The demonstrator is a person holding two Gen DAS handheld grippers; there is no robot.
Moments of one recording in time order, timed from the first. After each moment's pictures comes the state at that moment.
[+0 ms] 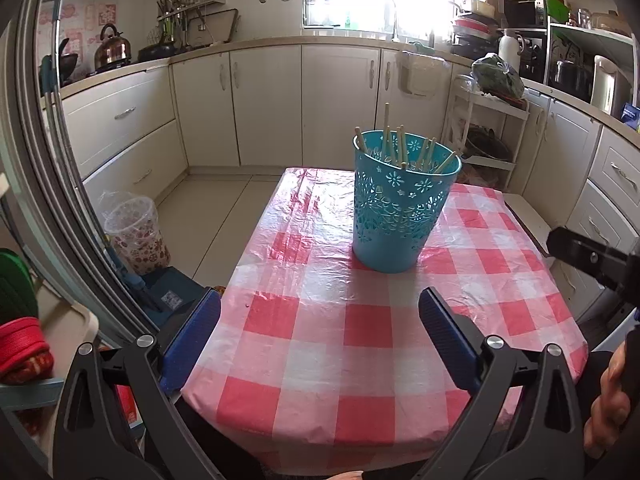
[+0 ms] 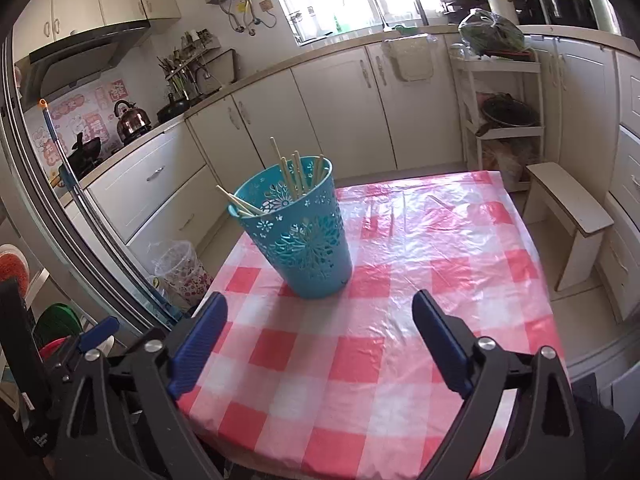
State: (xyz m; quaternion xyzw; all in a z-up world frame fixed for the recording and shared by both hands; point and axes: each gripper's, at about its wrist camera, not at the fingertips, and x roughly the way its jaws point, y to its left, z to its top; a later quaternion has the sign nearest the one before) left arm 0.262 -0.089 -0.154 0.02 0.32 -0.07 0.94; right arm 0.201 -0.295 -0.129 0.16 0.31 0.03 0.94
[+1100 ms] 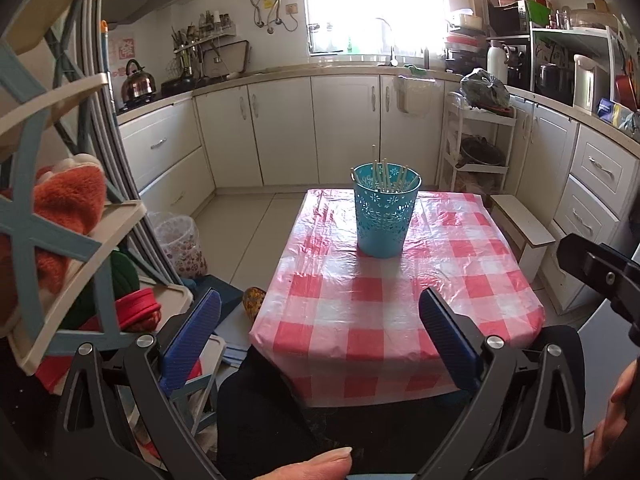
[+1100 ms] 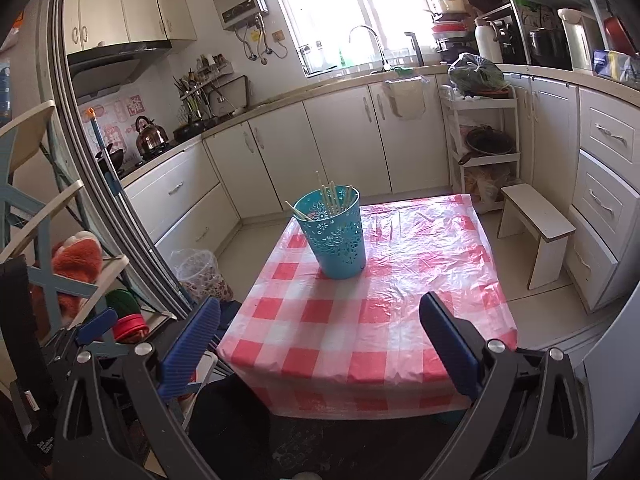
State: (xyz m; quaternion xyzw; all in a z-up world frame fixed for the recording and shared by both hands) left arm 0.104 -0.064 -0.054 0.05 0.29 -0.05 0.95; right arm 0.048 -0.250 -0.049 0.15 0.26 0.01 0.95
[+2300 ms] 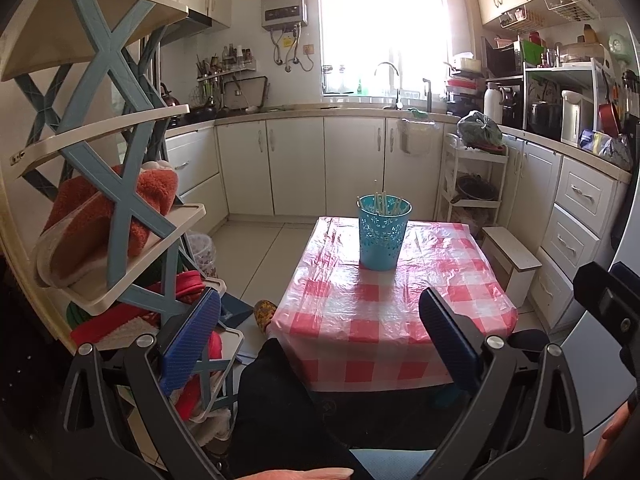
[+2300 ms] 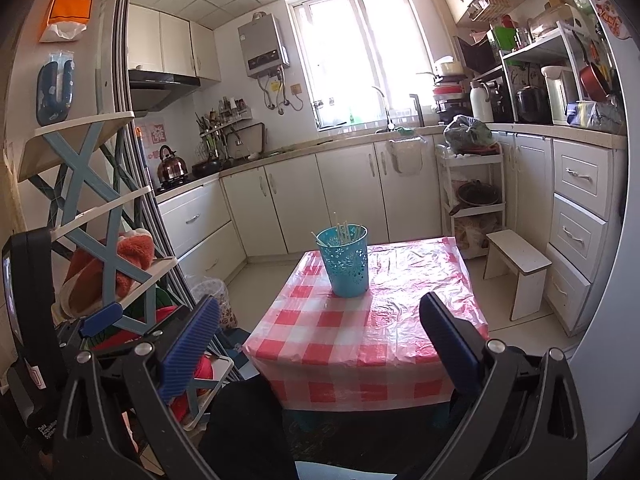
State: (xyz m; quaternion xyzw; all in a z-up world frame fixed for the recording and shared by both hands) left arm -0.014 -0.029 -0.022 0.03 0.22 -0.04 0.97; right arm -0.082 -0.204 -0.025 0.11 0.16 0.00 0.98
